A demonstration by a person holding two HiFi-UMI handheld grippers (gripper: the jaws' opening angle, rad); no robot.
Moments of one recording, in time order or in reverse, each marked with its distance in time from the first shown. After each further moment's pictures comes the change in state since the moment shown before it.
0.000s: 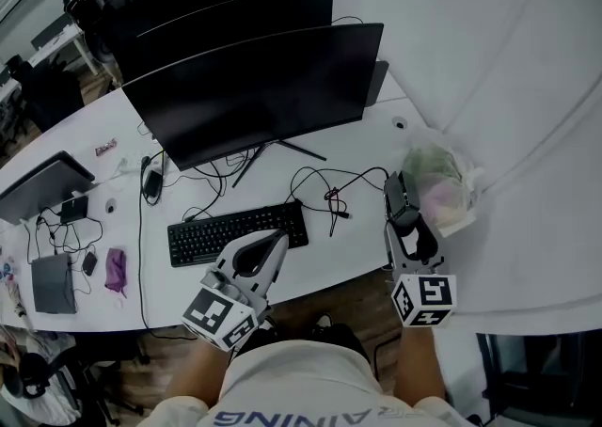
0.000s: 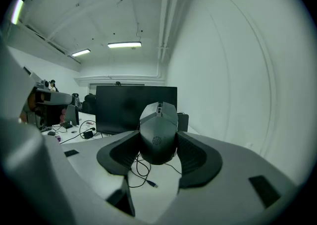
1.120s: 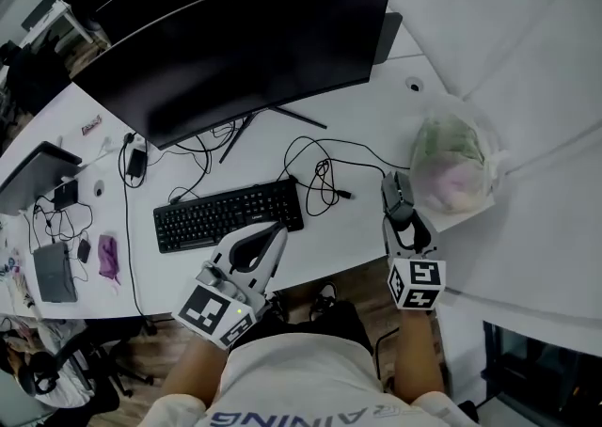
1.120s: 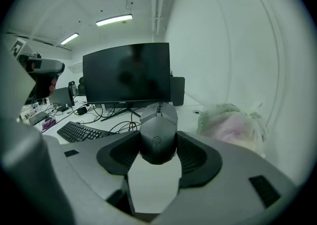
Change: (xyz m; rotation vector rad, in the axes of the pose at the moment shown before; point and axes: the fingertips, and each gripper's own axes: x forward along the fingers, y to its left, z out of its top) left arm 0.047 0.016 -0.057 -0.052 0.141 0.030; right arm 0.058 -0.035 -0.142 0.047 0.294 0.003
